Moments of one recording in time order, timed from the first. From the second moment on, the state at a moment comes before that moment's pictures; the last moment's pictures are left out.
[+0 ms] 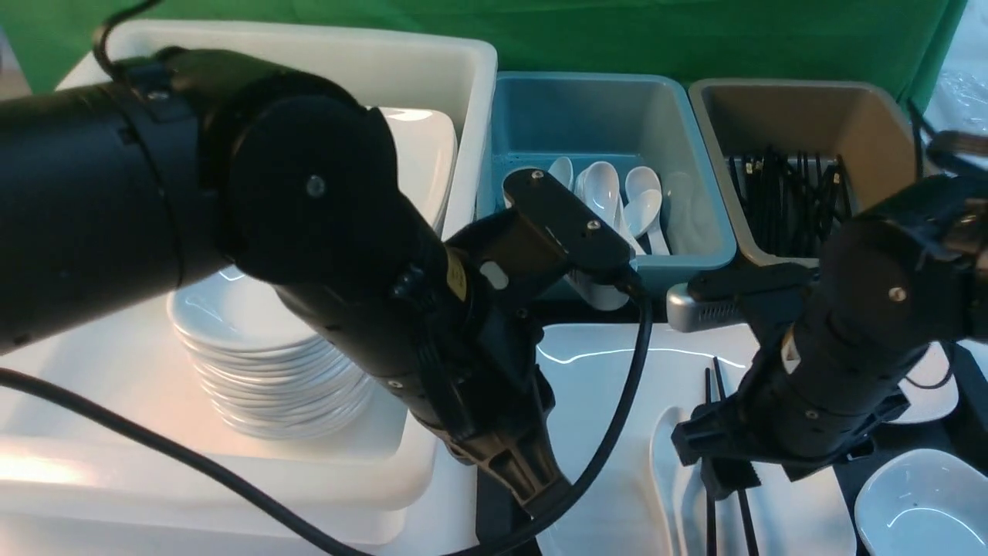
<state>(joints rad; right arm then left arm) 0.56 1.59 -1.03 -0.05 0.84 0.37 -0.80 1.49 -1.24 -0.21 0.98 0.34</state>
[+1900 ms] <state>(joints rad) 0.44 1.45 -1.14 0.01 0.79 0.27 -0.80 1.49 -1.24 -0.19 0.44 0.34</state>
